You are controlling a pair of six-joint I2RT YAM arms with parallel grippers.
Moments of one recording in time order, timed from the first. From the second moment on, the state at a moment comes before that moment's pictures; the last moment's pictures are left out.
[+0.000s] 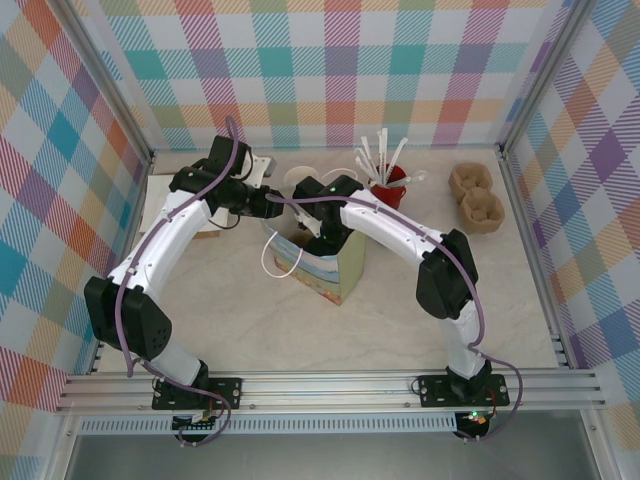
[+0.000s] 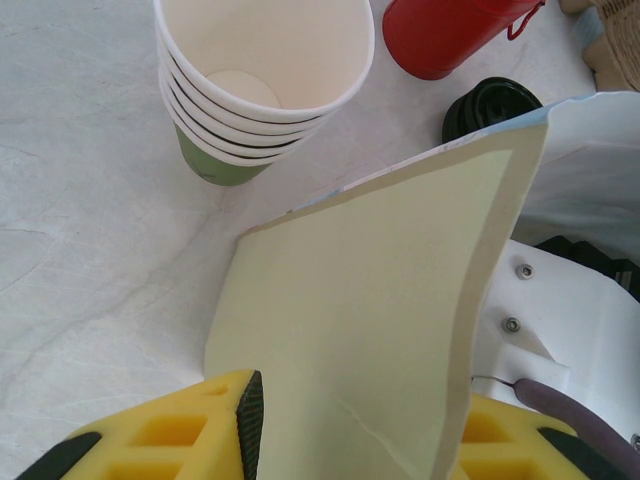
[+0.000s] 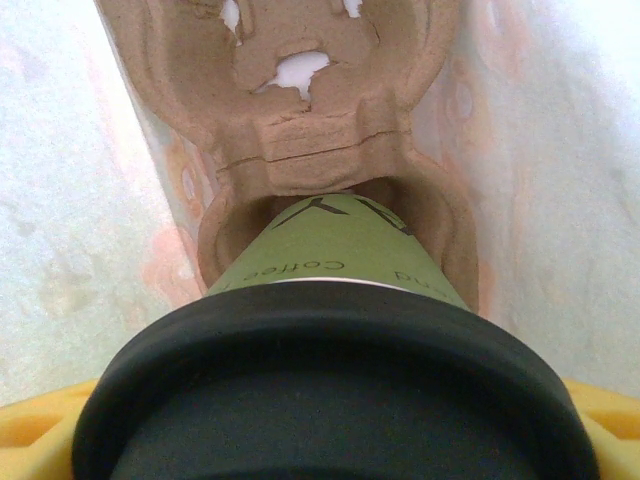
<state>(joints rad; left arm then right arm) -0.32 1.58 1.57 -0.94 0.32 -0.13 0.81 2.07 1.93 -1.36 -0.01 0.05</state>
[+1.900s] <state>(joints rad) -0.32 1.58 1.57 -0.94 0.30 -0.13 0.80 2.07 1.82 -1.25 -0.04 0.02</state>
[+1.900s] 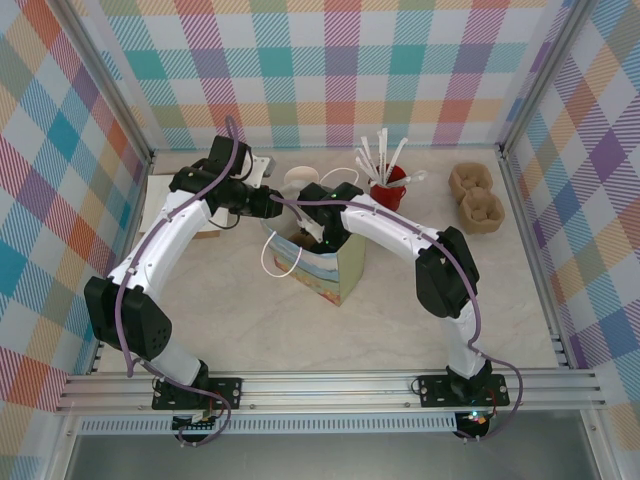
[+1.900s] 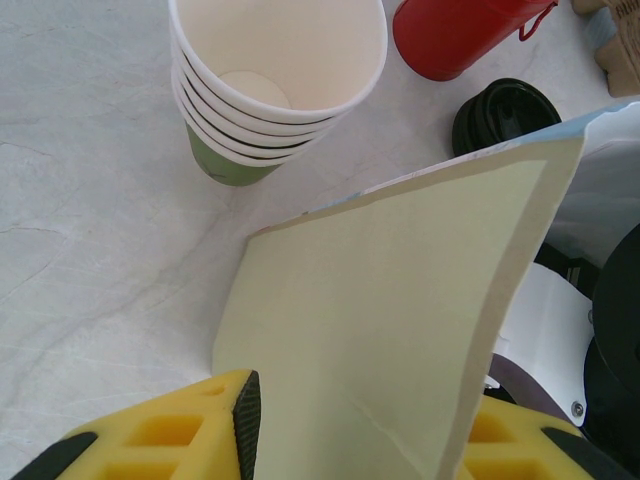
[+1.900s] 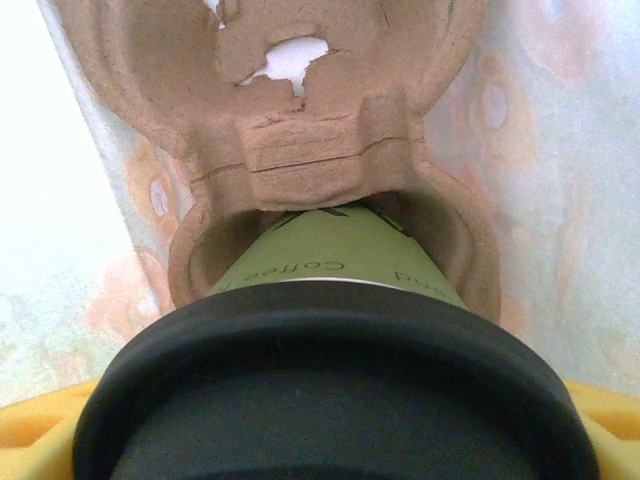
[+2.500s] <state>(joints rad) -0.32 1.58 1.57 -0.94 0.31 -0.13 0.80 2.07 1.87 -1.25 -0.08 0.05</state>
